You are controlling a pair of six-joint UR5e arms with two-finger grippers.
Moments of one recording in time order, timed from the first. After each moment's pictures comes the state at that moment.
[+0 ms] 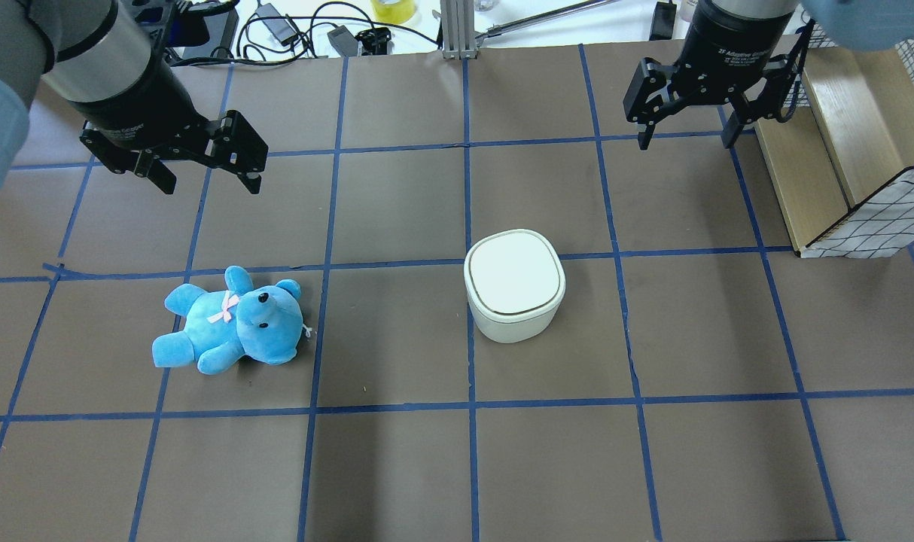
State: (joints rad) left arm -1.54 -1.52 -1.60 -1.55 1.57 0.07; right arm 1.55 -1.42 1.41 -1.48 -1.57 0.02
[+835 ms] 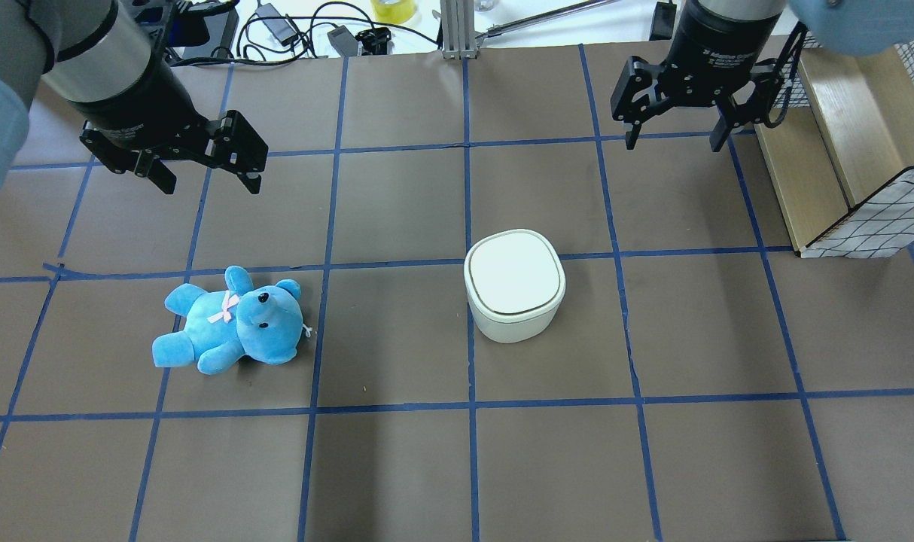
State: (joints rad) left arm -1.54 -1.52 -1.60 -1.55 1.57 0.07; right arm 1.60 -1.42 1.42 -1.49 -1.56 0.14
